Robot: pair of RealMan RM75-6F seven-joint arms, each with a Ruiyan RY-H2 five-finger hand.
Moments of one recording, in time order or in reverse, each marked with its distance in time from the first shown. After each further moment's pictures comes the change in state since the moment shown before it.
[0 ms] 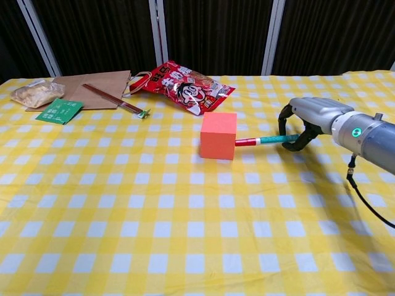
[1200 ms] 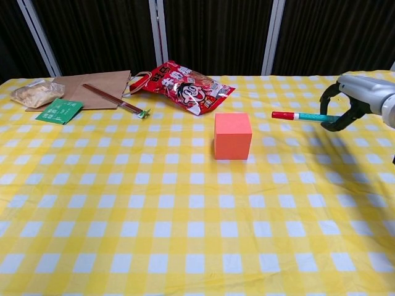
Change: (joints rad) left arm 0.009 -0.027 -0.013 0.007 -0.010 0.030 0.050; right arm -0.098 0.175 0.032 -0.169 0.087 0.067 0.003
